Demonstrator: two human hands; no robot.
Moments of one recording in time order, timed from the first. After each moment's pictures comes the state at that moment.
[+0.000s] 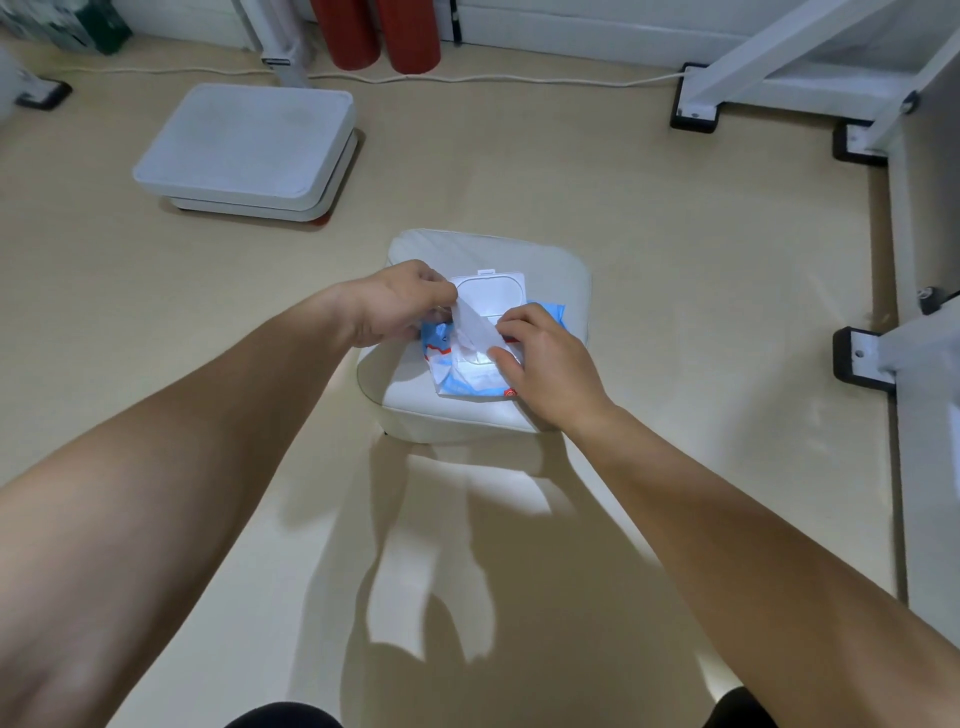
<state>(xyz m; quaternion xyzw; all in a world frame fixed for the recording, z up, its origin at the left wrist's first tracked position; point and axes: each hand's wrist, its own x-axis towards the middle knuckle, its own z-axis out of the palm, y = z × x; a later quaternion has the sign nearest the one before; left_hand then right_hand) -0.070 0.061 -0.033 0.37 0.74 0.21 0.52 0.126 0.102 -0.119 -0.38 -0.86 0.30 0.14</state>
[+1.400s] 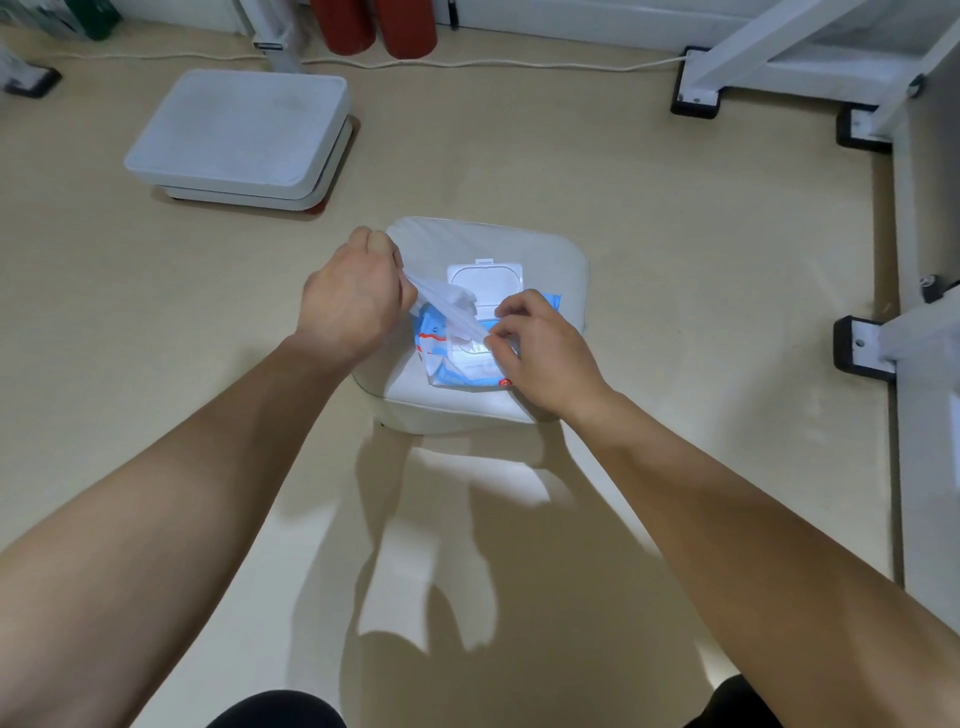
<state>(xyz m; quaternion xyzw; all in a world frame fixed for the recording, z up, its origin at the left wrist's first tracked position) -0.075 0.032 -0.056 0.52 0.85 0.10 -0.03 0.129 0.102 -0.114 -0.38 -0.85 0.34 0.14</state>
